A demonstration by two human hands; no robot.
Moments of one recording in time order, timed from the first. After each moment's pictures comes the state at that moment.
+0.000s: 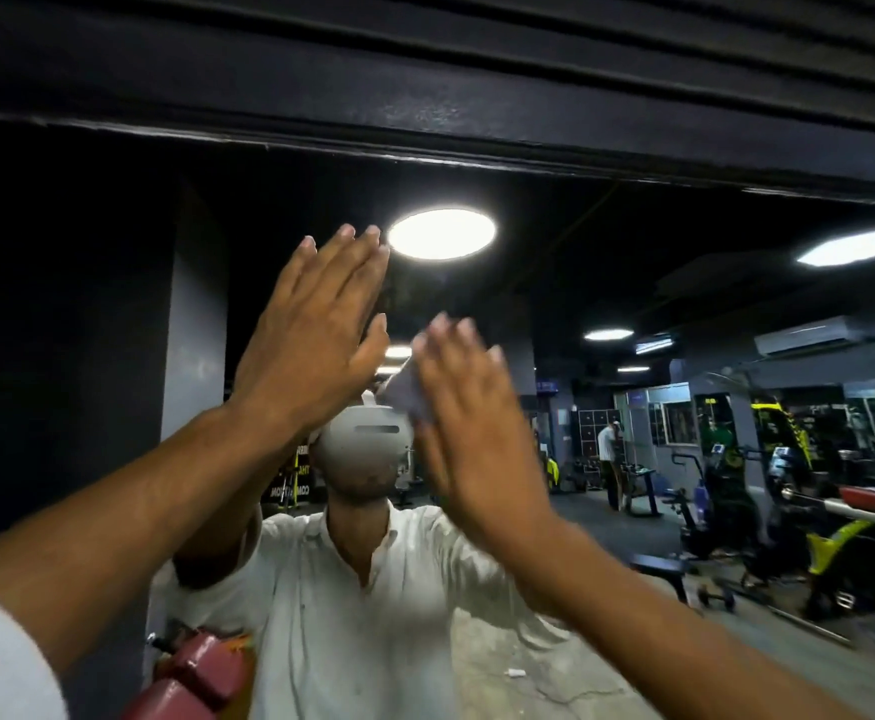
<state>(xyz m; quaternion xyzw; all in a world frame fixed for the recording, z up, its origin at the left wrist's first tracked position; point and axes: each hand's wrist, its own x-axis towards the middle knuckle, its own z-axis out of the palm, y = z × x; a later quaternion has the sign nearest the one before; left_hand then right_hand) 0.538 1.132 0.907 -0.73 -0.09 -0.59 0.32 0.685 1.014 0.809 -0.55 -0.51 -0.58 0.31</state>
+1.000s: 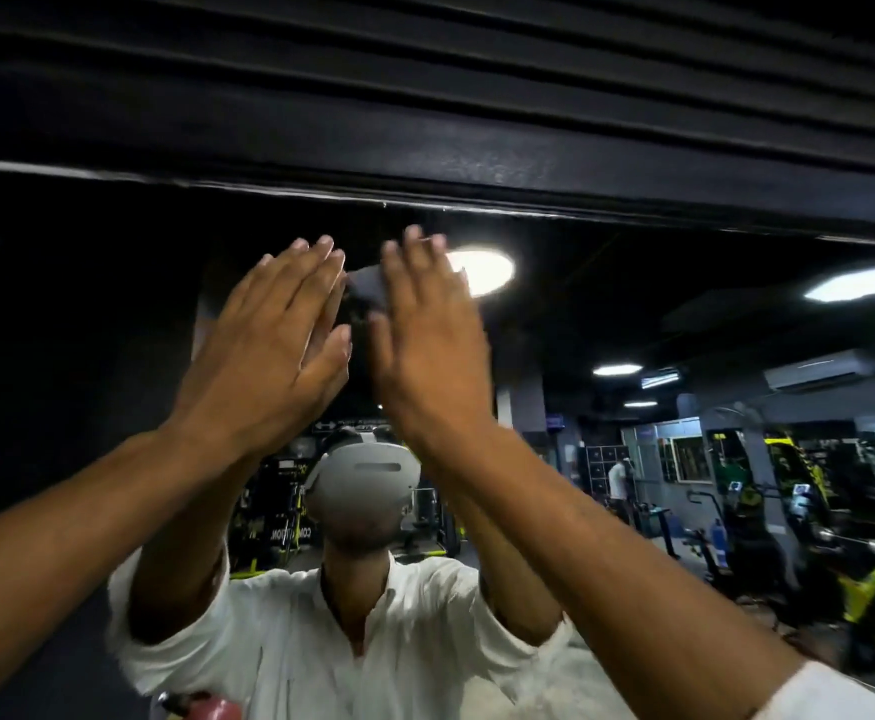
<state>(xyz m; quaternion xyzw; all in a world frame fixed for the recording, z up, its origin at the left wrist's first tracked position) 0.426 1.215 0.930 -0.72 -0.08 -0.62 0.30 0.562 1.102 0.926 -0.53 -0.46 -0.59 0.39</state>
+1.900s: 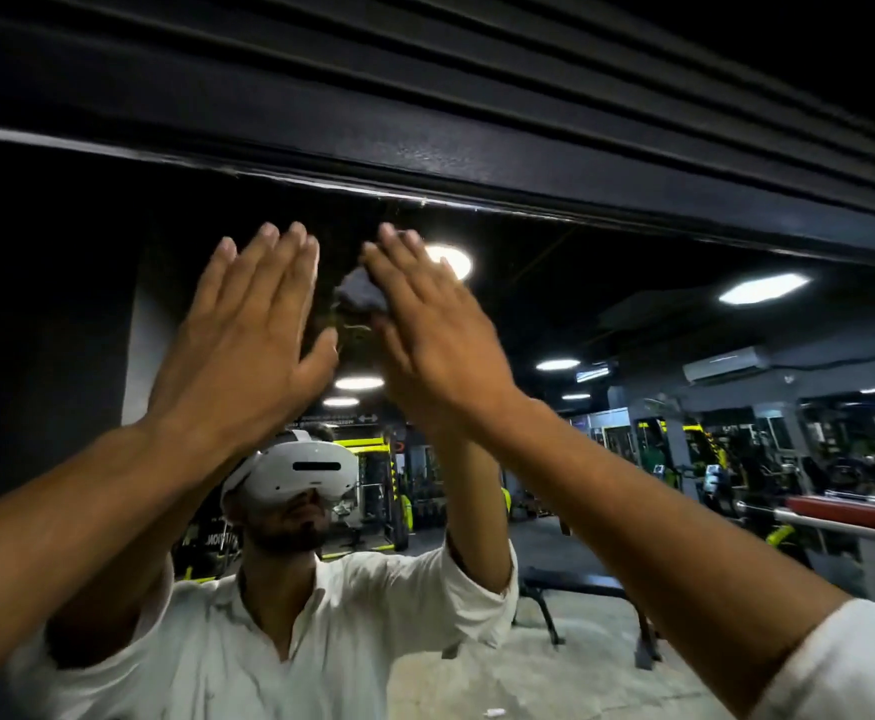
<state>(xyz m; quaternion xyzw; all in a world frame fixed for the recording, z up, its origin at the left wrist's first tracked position) 0.379 1.249 0.924 -0.71 -0.12 -0.60 0.36 0.538 1.113 0.931 -0.52 -0.51 -0.62 0.29</state>
